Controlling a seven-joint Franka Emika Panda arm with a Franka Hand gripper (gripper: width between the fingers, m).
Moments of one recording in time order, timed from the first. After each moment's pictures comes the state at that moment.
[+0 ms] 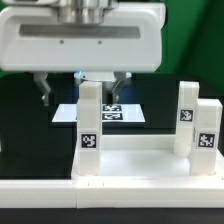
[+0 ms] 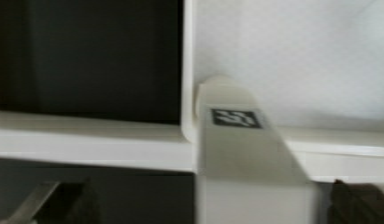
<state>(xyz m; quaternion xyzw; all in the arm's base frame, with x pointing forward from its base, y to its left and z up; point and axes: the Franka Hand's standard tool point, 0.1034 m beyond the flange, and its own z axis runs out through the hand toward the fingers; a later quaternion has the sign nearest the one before) 0.631 -0.067 0.116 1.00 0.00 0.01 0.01</state>
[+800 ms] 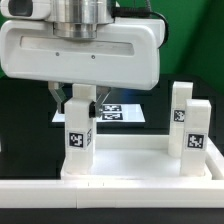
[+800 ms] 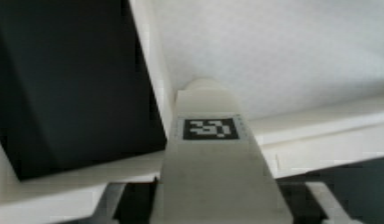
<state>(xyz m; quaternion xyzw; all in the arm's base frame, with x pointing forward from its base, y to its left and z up) 0.631 -0.063 0.111 0.98 -0.20 0.01 0.02</state>
